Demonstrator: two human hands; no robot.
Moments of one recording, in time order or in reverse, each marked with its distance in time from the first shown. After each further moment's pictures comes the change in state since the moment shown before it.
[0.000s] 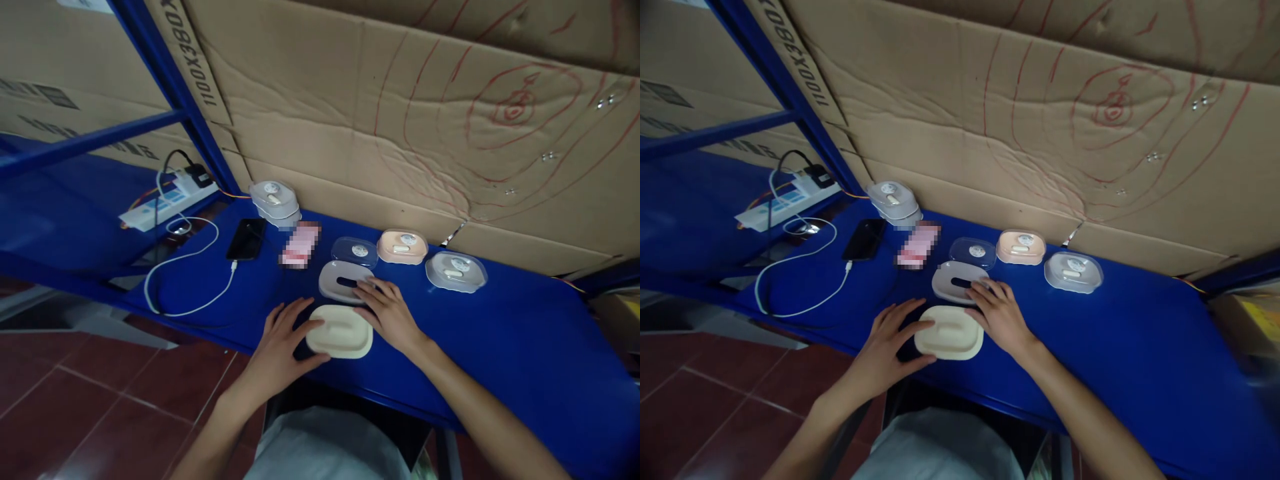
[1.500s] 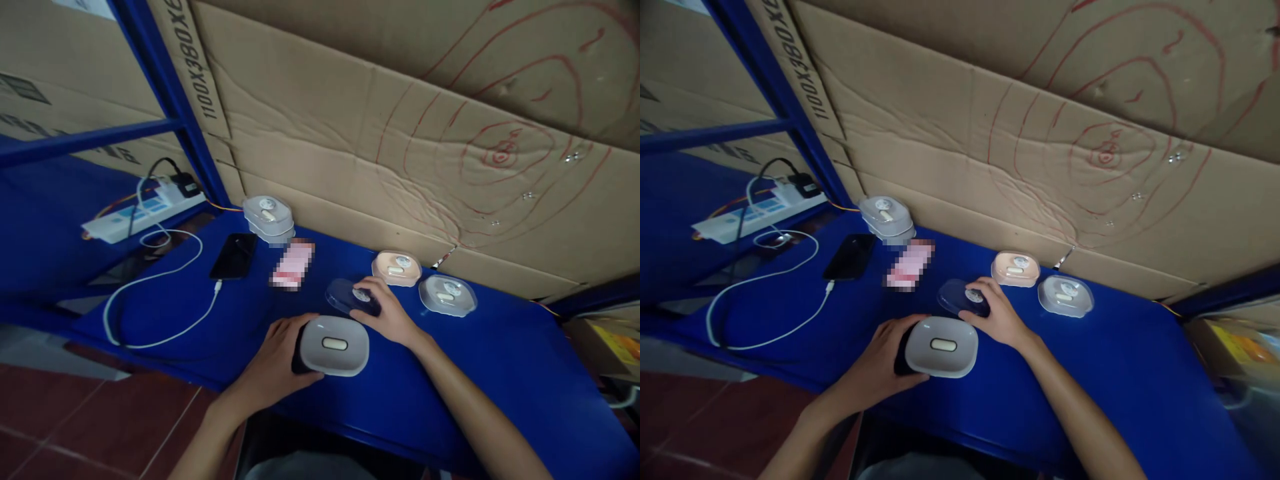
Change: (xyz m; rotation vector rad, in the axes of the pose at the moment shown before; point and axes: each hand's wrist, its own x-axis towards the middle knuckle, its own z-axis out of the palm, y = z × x) left_hand 0.033 -0.018 -0.003 -0.279 -0.059 -0.111; right_hand 0.043 0.035 -0.002 0.391 -0.018 0.130
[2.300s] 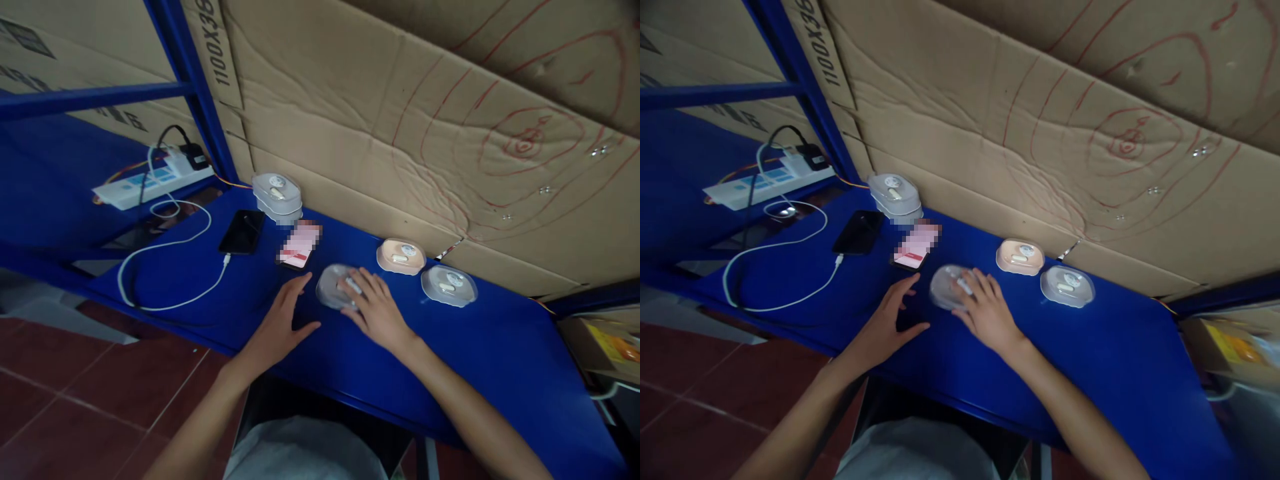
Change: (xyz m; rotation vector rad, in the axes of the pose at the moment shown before) left_hand 0.002 -0.009 0.007 -0.161 0.188 -0.076; right_hand -0.013 -0.030 0.025 -0.570 -0.146 -0.170
